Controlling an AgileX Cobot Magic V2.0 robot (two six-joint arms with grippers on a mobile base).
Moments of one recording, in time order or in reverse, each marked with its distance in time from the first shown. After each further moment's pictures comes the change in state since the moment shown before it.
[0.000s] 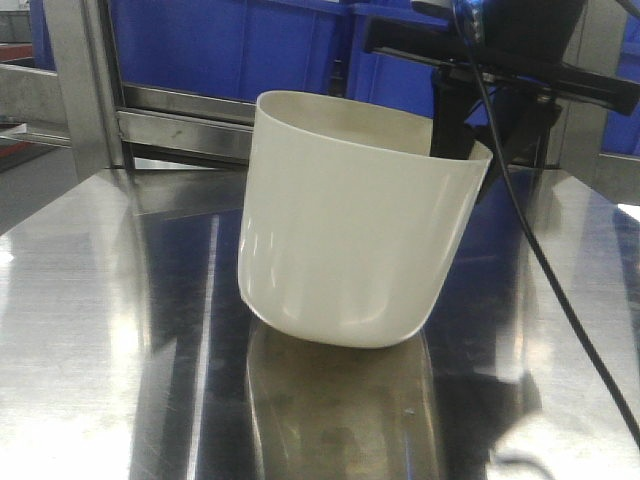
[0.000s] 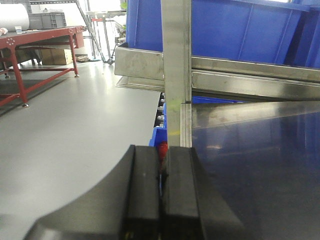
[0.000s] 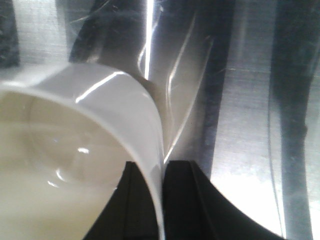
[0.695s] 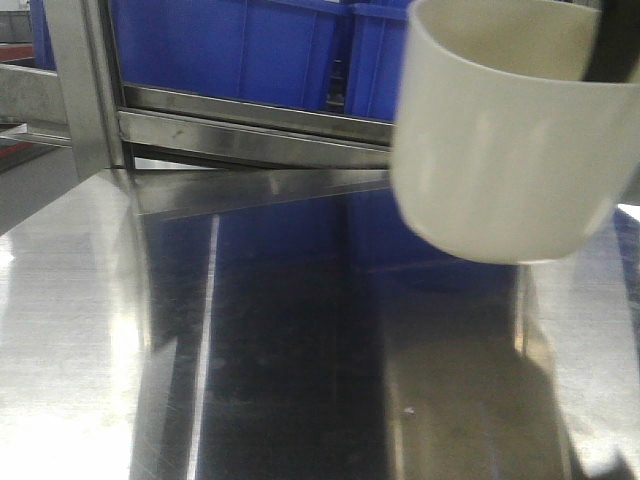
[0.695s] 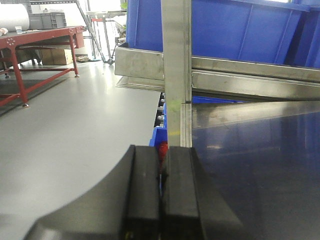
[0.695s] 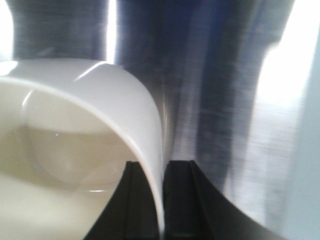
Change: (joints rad) left arm 0.000 0.000 0.000 0.000 0.000 0.000; right arm -0.146 -0.302 0.150 -0.213 -0.060 -0.146
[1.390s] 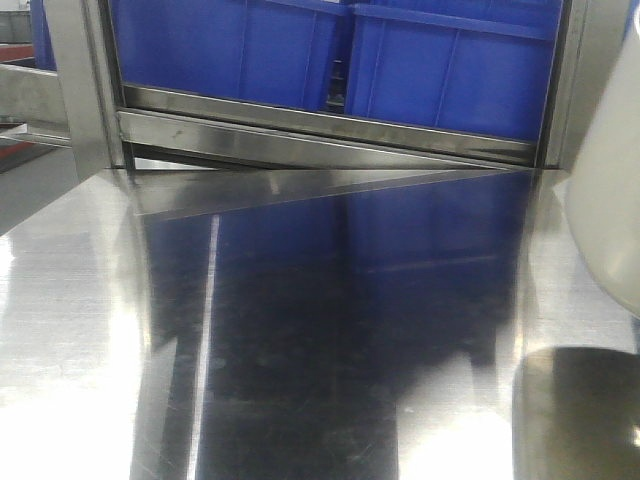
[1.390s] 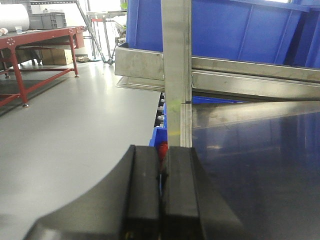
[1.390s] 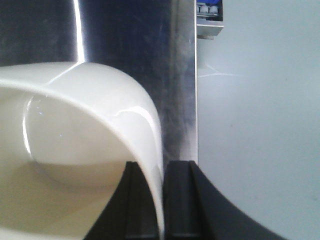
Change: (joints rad) left arm 0.000 0.000 0.000 0.000 0.000 0.000; right arm -0.188 -0.472 0.402 -0.056 -0.073 -0.051
